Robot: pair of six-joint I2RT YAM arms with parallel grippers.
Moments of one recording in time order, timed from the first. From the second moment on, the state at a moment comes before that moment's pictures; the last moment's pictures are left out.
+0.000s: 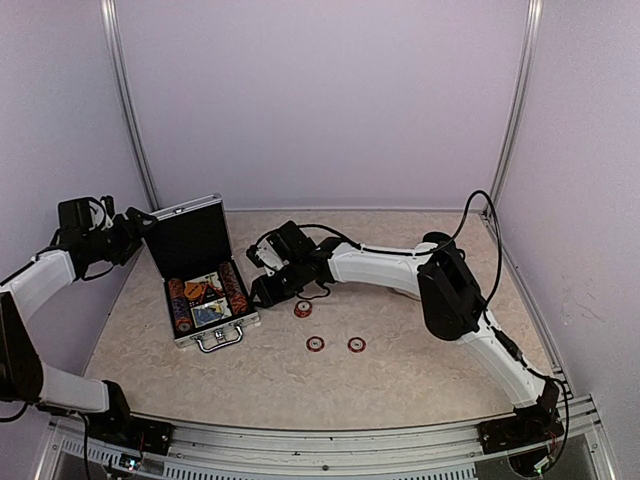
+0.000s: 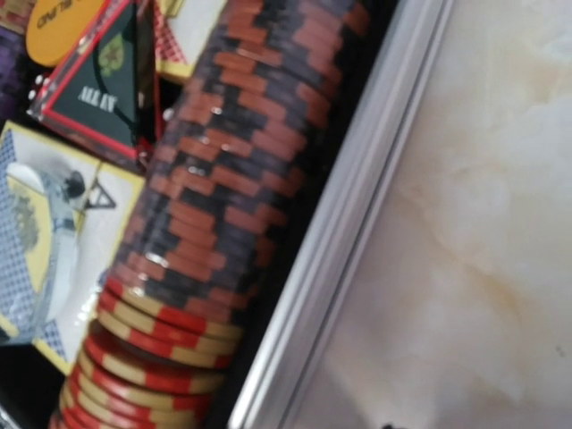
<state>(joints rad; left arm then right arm) 0.24 1.21 0.82 -0.09 0.53 -0.58 0.93 2.61 2.26 -0.45 -0.32 0.29</state>
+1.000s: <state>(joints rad) 0.09 1.27 0.80 0.01 0.45 -0.58 0.89 2.51 2.10 -0.41 -0.19 0.31</state>
